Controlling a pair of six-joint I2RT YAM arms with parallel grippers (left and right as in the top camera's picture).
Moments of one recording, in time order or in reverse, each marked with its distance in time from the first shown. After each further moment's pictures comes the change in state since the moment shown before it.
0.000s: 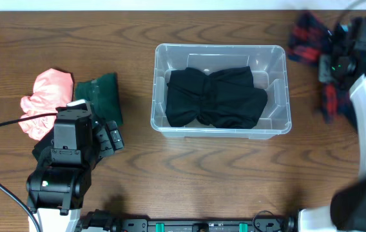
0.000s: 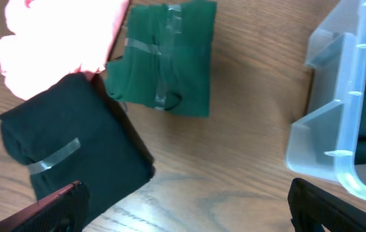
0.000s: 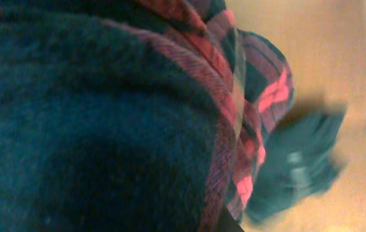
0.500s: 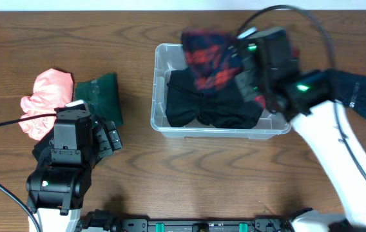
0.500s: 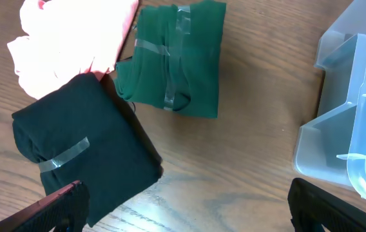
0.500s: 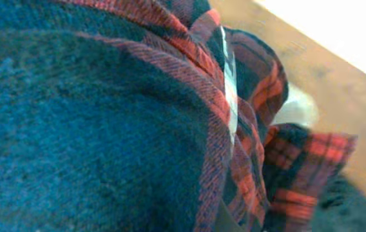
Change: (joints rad) left arm 0.000 0.000 0.000 -0.003 -0.024 0.000; right arm 0.537 -0.056 0.018 -0.114 -0.004 0.040
